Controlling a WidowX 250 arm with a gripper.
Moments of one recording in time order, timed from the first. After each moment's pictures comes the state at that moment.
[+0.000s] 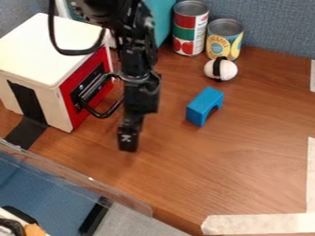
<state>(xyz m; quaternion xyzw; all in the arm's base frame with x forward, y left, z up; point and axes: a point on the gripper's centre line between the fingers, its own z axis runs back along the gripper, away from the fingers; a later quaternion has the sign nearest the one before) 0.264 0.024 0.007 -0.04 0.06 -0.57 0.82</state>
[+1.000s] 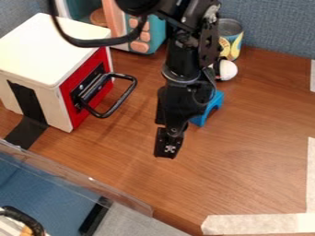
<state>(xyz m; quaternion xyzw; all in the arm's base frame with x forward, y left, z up) 0.245 -0.037 0.064 0.06 0.03 -0.51 0.86</state>
